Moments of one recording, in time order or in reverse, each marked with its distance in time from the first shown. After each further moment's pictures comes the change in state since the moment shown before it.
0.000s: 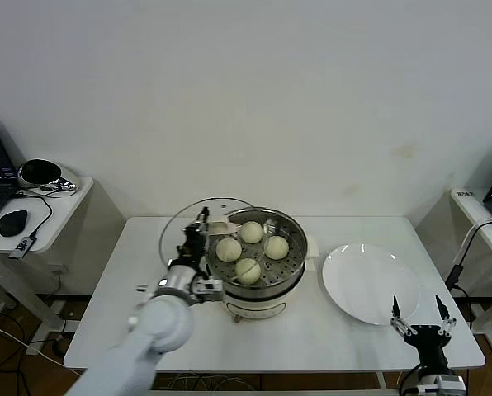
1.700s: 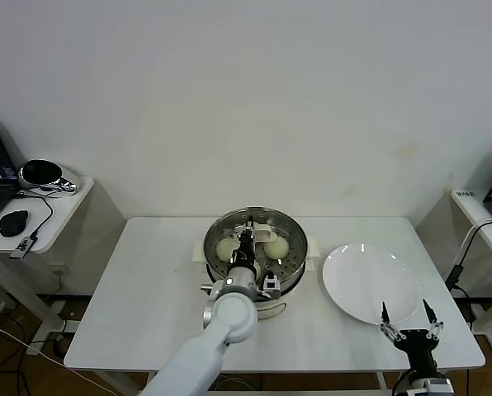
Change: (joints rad) left arm -0.062 -0.308 0.099 0.294 0.242 0.015 0.005; right arm -0.010 -0.004 -0.038 -0.025 -0.028 0.019 -0.005
